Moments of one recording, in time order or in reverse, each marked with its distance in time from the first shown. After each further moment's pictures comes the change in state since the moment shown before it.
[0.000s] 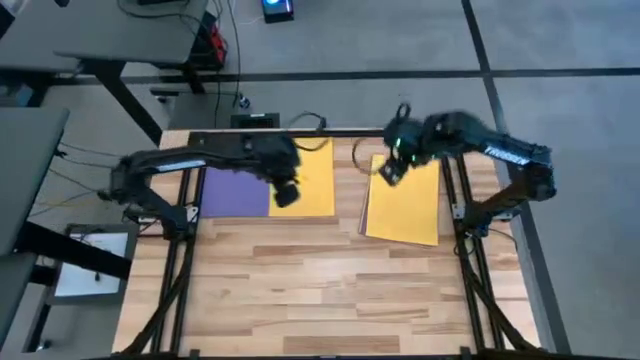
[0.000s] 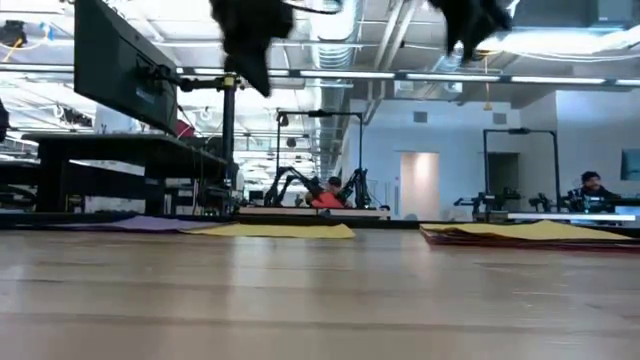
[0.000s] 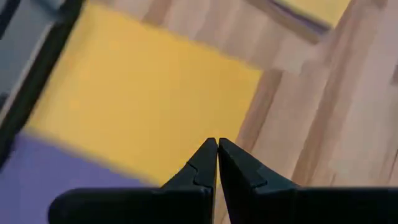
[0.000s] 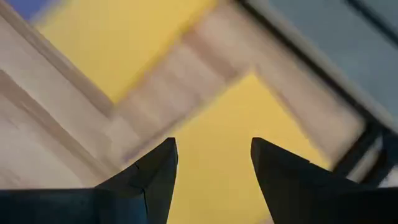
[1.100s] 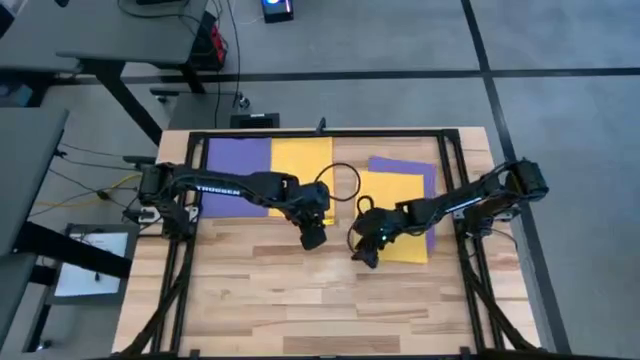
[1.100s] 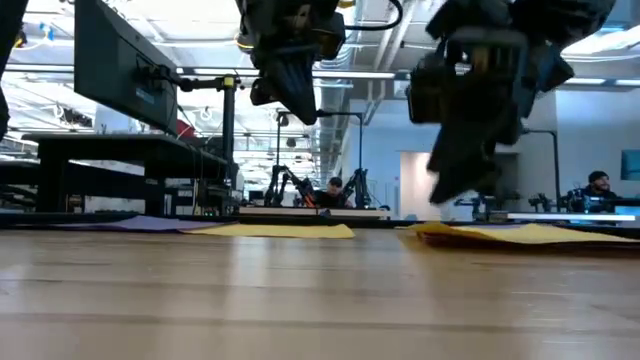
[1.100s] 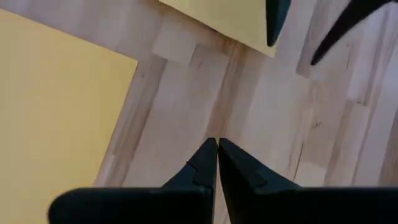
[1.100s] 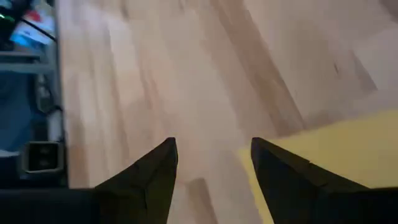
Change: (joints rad) left arm -0.224 0.182 0.000 0.138 0.119 -0.243; right arm 0.331 0.084 -0.817 1.394 -0.469 0.114
